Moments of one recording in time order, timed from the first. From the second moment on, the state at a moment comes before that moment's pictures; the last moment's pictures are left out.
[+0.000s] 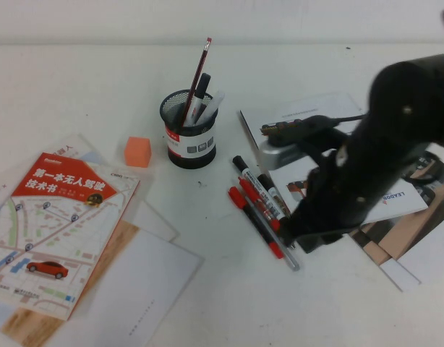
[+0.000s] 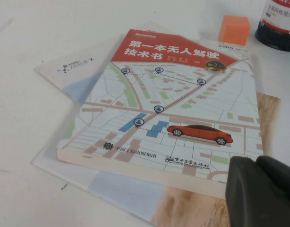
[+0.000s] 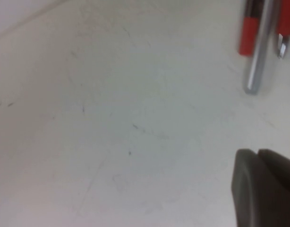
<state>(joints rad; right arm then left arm) 0.58 1.63 -1.31 0.18 1.10 -0.11 -0.14 -0.01 0.01 0.02 0.38 -0.03</state>
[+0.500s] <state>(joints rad) 0.63 1.97 -1.62 0.11 1.21 -0.08 -0.14 -0.01 0.01 0.02 0.38 -0.03</state>
